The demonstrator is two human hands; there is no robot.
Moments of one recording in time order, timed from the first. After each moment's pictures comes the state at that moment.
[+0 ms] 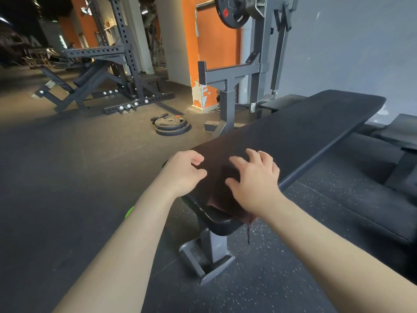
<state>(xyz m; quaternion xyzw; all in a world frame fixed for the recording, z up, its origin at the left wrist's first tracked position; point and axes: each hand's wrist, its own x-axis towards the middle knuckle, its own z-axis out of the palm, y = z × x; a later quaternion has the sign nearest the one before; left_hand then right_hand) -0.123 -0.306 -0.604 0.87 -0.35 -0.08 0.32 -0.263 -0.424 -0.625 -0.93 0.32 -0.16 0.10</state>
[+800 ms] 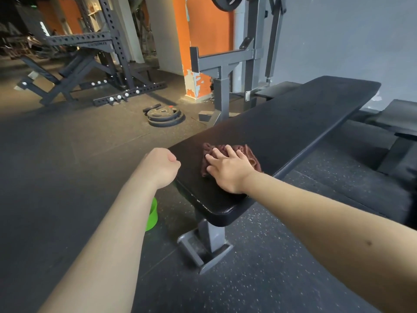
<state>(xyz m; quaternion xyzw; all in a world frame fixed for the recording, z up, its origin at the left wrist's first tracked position) -0.091 -0.290 -0.615 0.92 -0.28 -0.06 0.25 -0.203 -0.459 -0.656 -0.98 0.17 0.03 0.05</state>
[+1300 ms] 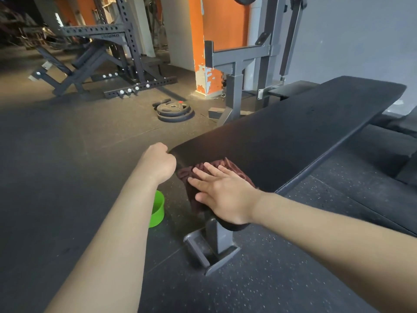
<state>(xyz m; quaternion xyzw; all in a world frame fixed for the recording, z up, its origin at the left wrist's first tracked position) -0.057 -0.282 -0.625 0.93 -0.17 -0.09 0.31 -0.218 -0.396 -0.649 -1.00 0.01 0.03 0.08</state>
